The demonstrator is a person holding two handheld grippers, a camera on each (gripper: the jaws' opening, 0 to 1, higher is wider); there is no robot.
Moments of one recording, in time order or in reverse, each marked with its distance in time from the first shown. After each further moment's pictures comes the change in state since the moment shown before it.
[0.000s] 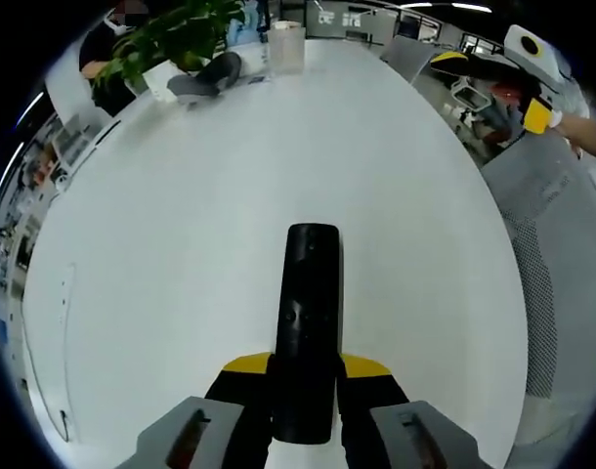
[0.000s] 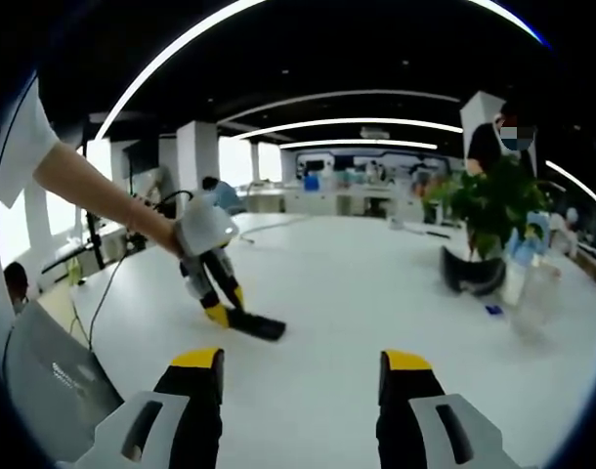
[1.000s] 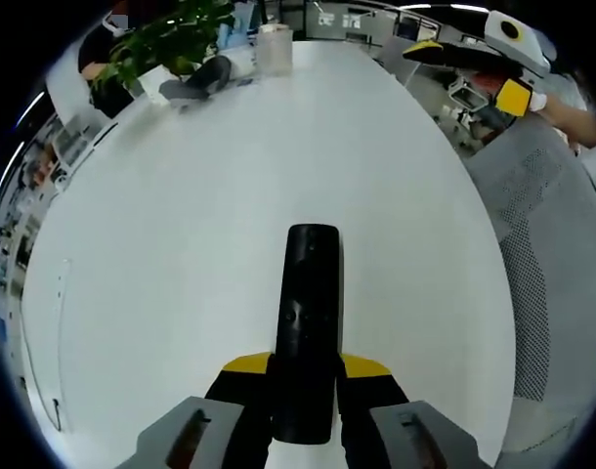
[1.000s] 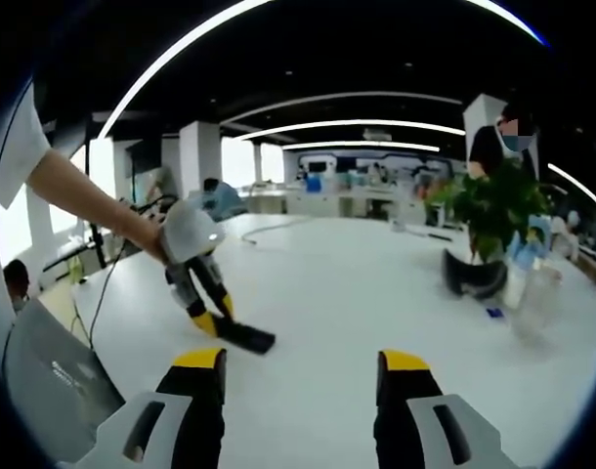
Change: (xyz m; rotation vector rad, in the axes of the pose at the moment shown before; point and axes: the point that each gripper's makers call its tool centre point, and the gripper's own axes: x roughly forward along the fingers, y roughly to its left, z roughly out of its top) left arm -0.004 -0.029 -0.006 0.002 -0.009 -0.002; right arm 0.000 0.002 0.001 -0.009 -0.006 0.005
